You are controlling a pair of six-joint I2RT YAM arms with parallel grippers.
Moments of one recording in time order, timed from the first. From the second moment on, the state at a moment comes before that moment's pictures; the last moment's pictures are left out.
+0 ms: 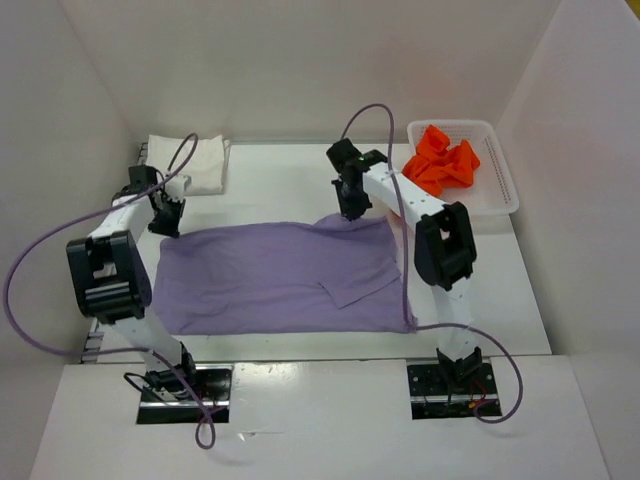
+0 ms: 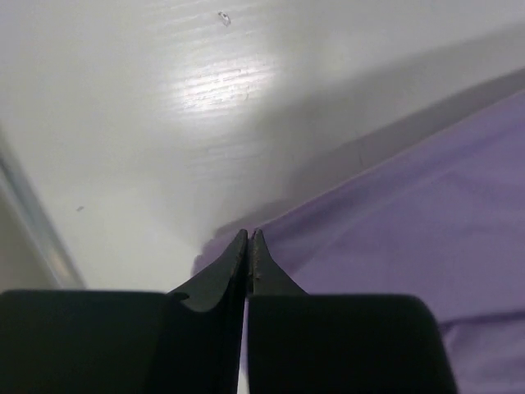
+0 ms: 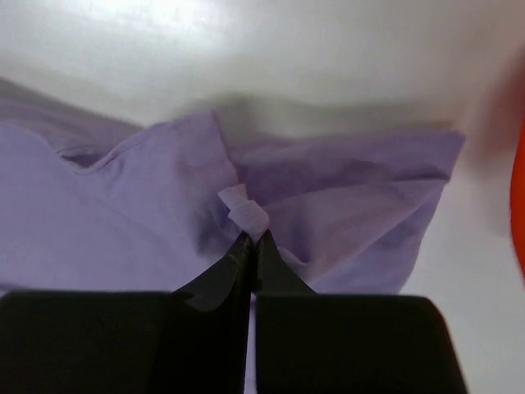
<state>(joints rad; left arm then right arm) 0.27 1.80 1.26 -0.57 0.13 0.39 0.50 2.17 1.93 -0.96 0.15 0.28</state>
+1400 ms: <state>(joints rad) 0.26 1.49 1.01 -0.46 0.05 0.69 0.62 1.74 1.26 -0.78 0.10 0.48</state>
